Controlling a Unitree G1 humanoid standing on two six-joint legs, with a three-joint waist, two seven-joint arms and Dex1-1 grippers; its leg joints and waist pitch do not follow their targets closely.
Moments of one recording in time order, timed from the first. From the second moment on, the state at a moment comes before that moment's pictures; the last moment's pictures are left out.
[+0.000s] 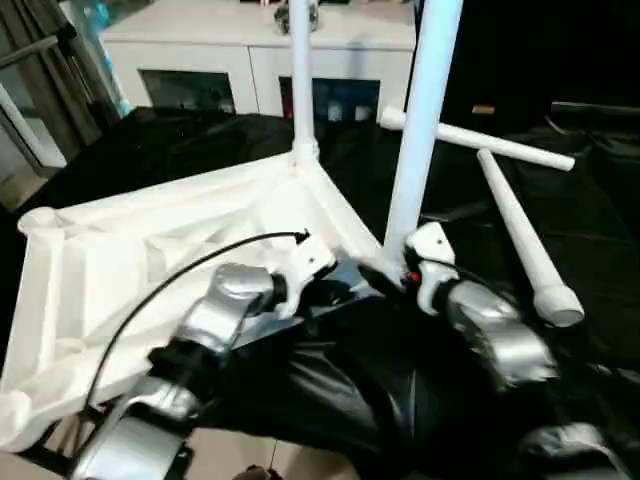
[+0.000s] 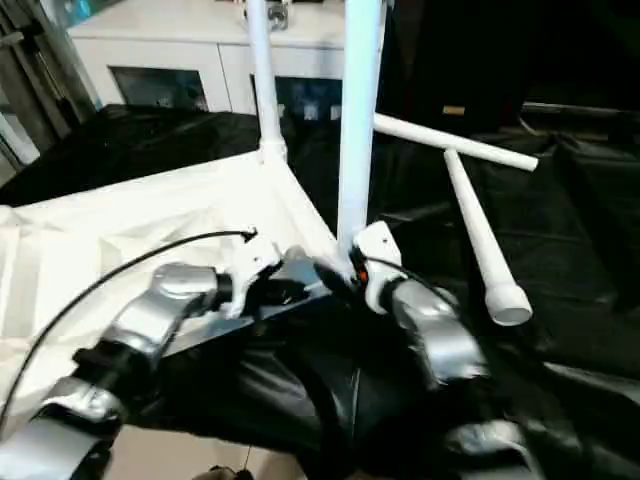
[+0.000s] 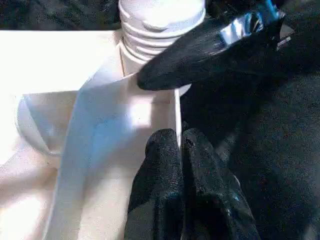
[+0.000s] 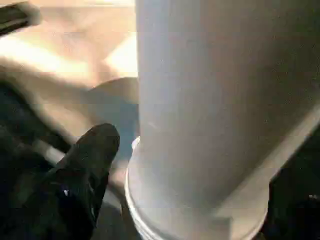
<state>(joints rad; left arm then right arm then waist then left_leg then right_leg) -0.58 0.23 -0.29 0.58 0.01 0.17 -1.06 -0.40 -0.27 0.13 0.43 0.08 0.14 0.77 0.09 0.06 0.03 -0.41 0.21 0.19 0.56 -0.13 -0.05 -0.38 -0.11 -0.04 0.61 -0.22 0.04</state>
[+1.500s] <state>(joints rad) -0.62 0.16 -0.27 0.65 0.06 0.17 -0.93 -0.42 -0.14 0.05 0.50 0.04 0.15 0.49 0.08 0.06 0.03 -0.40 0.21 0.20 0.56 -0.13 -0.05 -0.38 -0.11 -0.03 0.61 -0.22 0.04</state>
